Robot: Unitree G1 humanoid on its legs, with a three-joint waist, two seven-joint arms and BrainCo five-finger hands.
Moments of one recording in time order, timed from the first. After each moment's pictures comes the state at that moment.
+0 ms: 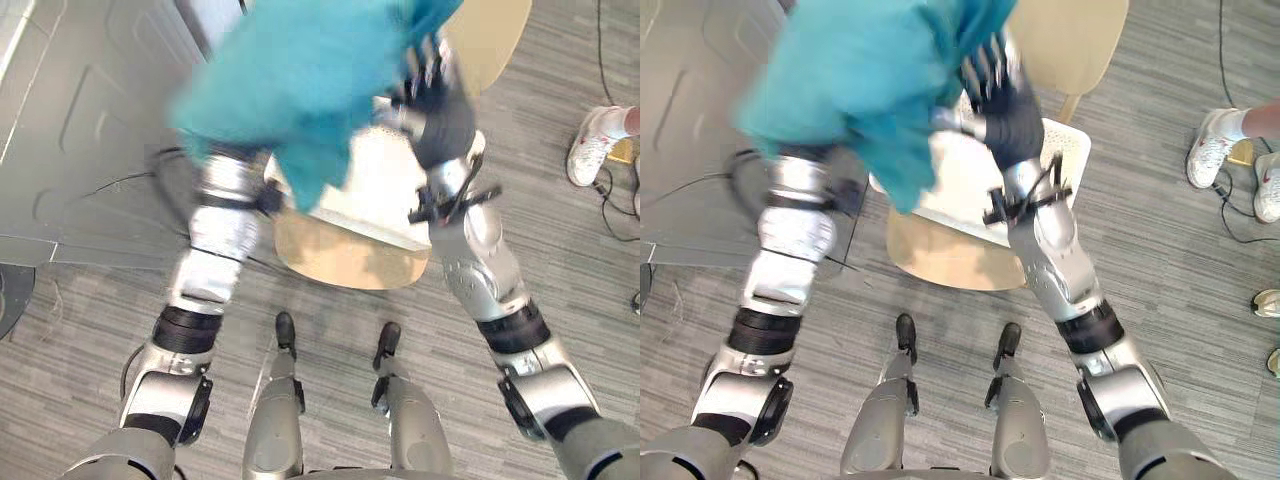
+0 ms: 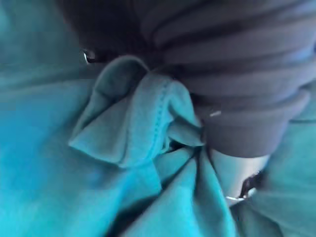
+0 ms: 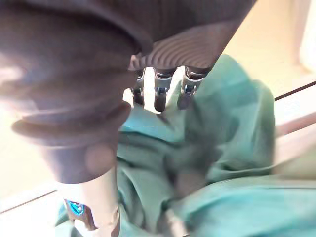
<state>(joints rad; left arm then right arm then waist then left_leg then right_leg) -0.66 0.35 0.01 -0.11 0.18 -0.16 0.33 -0.63 -0.36 0.30 -0.10 0.70 -0.21 -0.04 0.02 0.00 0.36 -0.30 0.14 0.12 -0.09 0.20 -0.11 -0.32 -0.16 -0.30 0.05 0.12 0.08</state>
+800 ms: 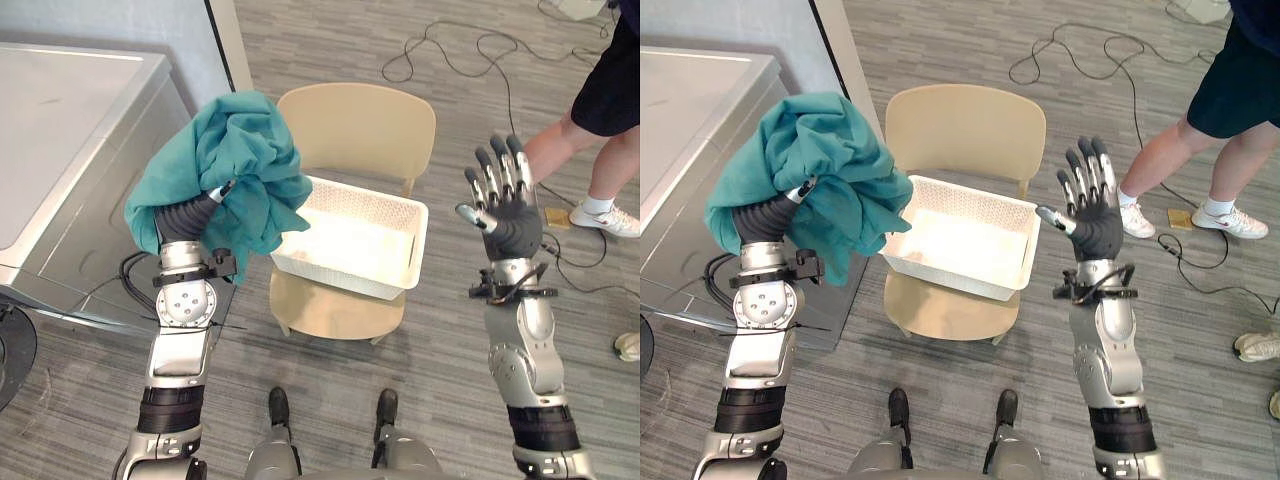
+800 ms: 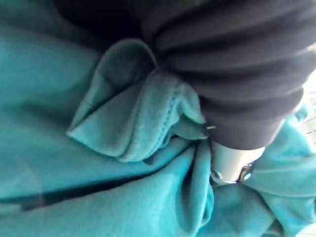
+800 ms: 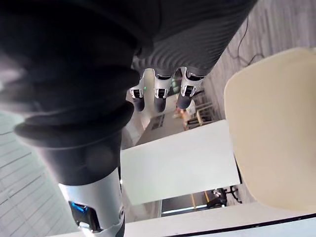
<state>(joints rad) -0.18 0.21 0.13 -0.26 0.09 -0.18 0.29 -0.07 -0.19 -0.04 -0.22 0.50 -0.21 0.00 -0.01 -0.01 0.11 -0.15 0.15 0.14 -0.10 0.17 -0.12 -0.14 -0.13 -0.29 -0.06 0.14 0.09</state>
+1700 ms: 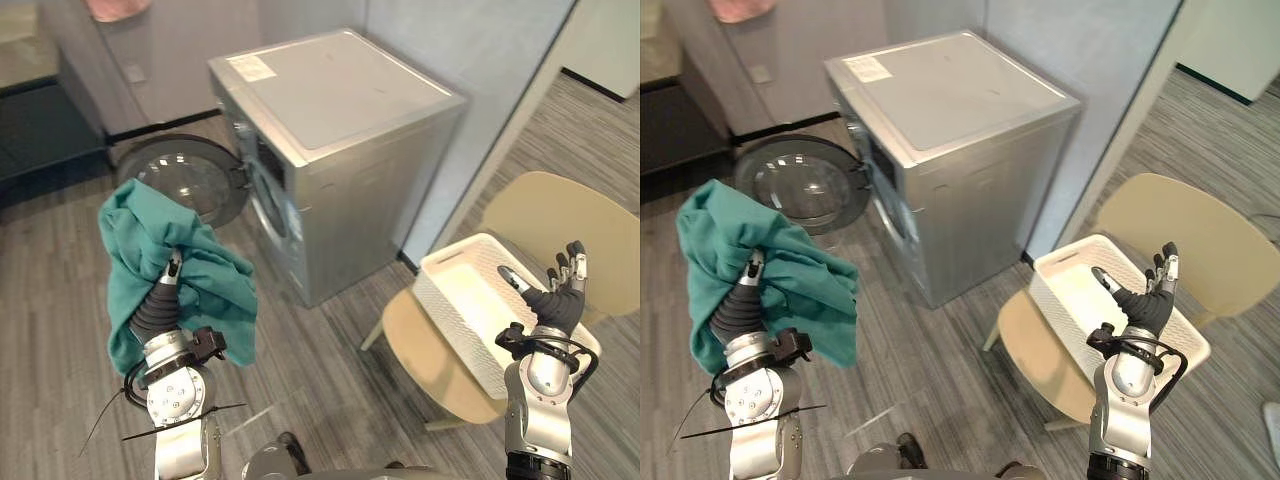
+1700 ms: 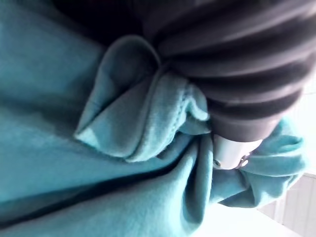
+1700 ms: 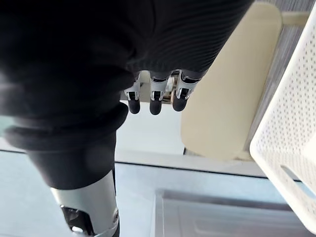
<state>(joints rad) 0.21 -0.07 0.16 -0.31 -0.02 -0.22 0.28 0.09 -0.01 -0.37 -0.15 -0.01 -0.11 -0.26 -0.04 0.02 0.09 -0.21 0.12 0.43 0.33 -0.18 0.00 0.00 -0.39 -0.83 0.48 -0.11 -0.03</state>
